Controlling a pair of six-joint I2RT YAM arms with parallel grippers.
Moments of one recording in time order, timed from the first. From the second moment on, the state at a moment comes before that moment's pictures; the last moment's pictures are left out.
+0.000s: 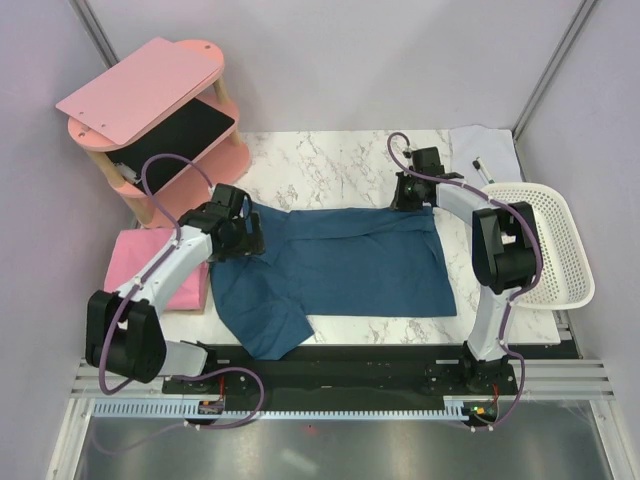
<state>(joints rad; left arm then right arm) -0.27 1.37 0.99 -0.75 -0.14 -0.42 0.20 1.97 1.38 -0.32 -0.21 0.31</state>
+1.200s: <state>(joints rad) -0.35 2.38 2.02 -0.95 -0.36 -0.27 0.12 2.18 1.61 -0.40 0.01 0.34</state>
